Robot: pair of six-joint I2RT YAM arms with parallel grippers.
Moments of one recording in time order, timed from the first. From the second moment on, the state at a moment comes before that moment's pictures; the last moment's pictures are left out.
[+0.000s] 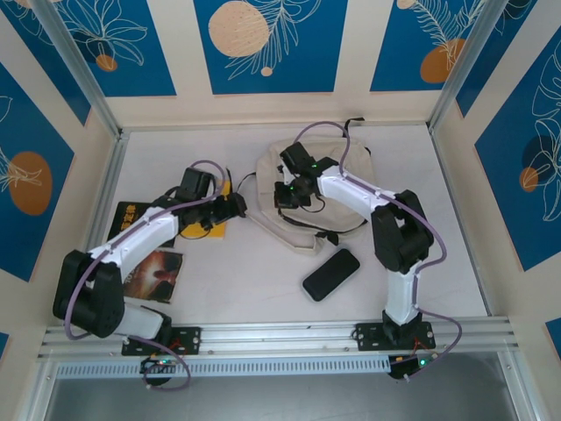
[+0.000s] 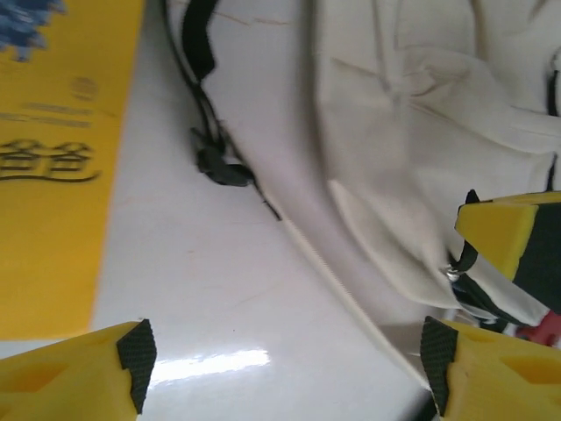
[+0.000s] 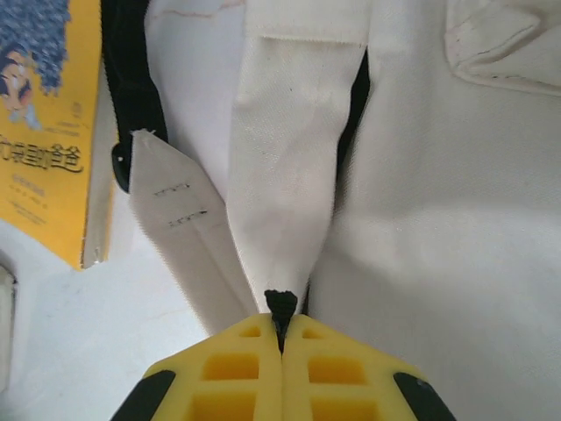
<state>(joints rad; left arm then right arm) -0.40 1.42 0.94 -0.42 0.29 -0.74 0.59 1.91 1.50 -0.70 -0.27 0.51</state>
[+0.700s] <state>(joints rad) -0.52 1.87 1.20 -0.22 0.38 -0.98 0.54 1.83 1.27 -0.54 -0.42 0.55</state>
